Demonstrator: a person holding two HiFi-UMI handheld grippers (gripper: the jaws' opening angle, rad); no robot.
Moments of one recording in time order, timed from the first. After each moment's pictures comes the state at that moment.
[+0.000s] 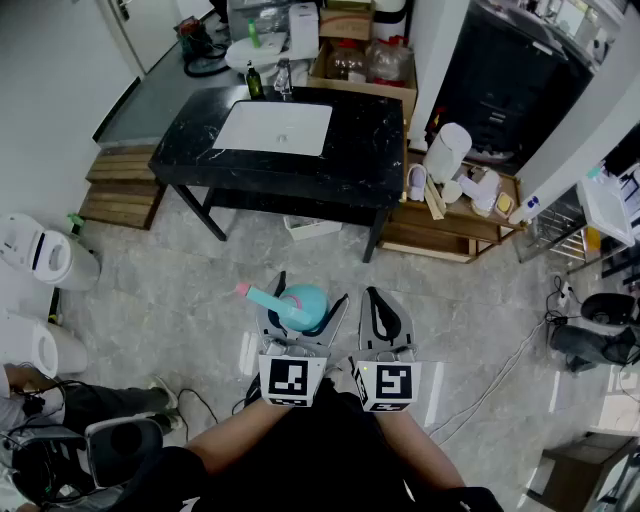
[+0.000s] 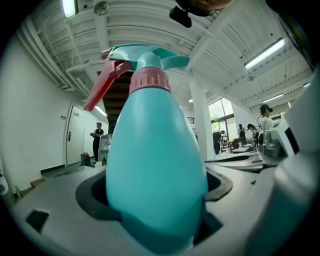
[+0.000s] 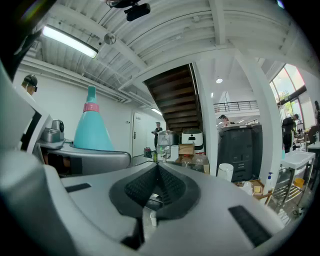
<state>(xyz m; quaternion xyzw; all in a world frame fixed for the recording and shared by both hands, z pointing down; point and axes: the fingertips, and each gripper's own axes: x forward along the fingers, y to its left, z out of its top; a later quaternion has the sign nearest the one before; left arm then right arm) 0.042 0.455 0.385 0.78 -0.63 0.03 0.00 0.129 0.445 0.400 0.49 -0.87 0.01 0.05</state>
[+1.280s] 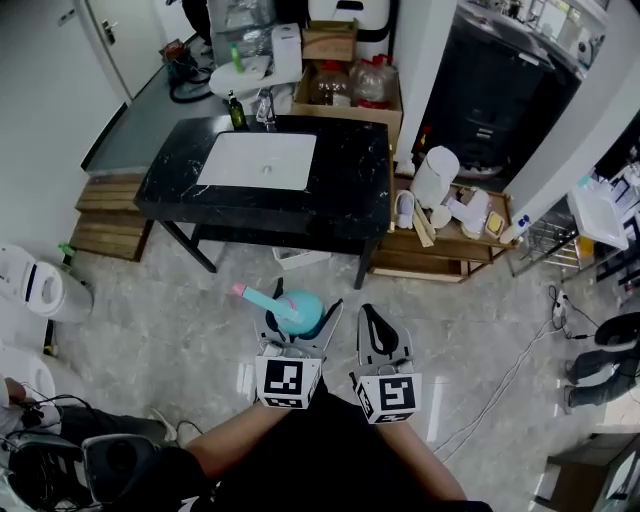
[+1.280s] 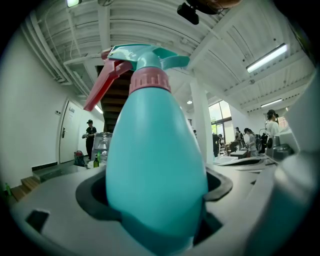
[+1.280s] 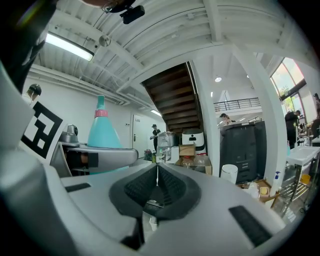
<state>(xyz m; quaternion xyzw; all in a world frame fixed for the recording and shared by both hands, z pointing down) 0.041 0.371 0.383 0.79 -0.61 0.02 0.01 0.135 0.383 0.401 0.47 -0.88 0.03 0.03</state>
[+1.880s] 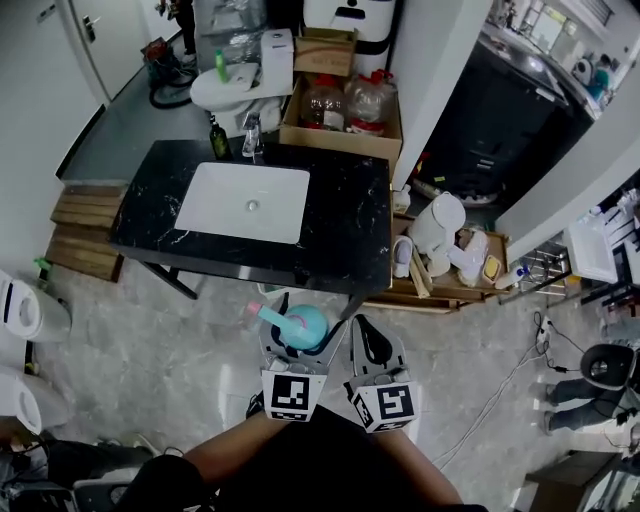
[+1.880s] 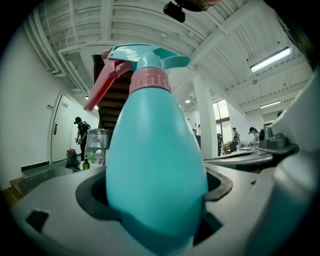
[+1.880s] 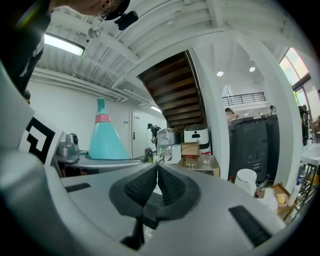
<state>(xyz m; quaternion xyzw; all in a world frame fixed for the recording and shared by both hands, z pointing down) 0.005 0.196 0.397 0.81 -0.59 0.02 0.02 0.076 0.206 0.402 0.46 -0.88 0.04 0.04</state>
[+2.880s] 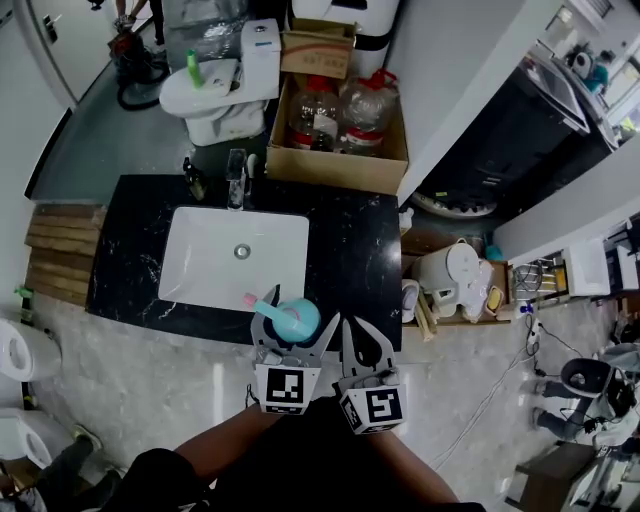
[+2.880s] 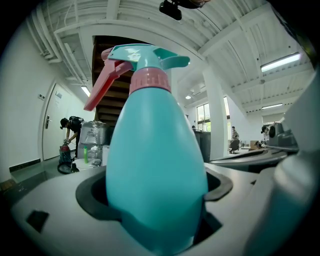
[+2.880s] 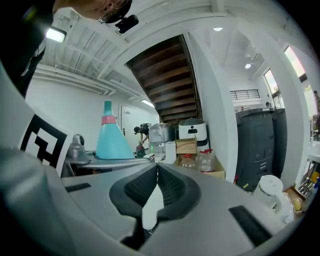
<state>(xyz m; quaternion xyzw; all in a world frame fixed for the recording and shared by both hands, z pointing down) -0.088 -0.043 0.408 0.82 -0.58 0.04 0.04 -0.019 -0.014 0.408 0.50 -0.86 0.07 0.06</state>
